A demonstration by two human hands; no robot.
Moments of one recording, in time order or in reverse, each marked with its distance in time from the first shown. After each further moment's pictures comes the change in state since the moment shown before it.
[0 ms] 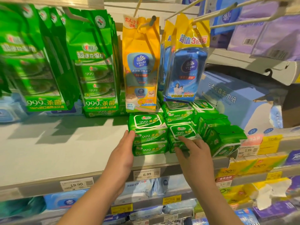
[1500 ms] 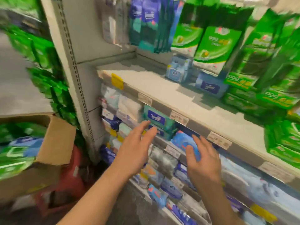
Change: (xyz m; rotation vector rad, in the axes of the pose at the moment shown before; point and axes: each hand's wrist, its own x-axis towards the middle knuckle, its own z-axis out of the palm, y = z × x) left_hand -0.292 -0.009 -0.275 0.354 0.587 0.094; right_hand -0.209 -0.272 0.048 0.279 -0.554 -0.218
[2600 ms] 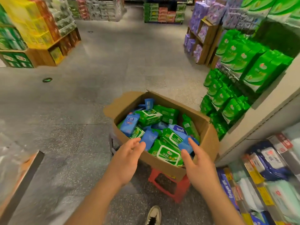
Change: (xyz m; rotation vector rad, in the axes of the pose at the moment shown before) left_hand -0.185 -0.221 -0.434 -0.064 0.850 -0.543; right_hand -0.175 -0.396 0.344 0.260 -1.027 -0.520
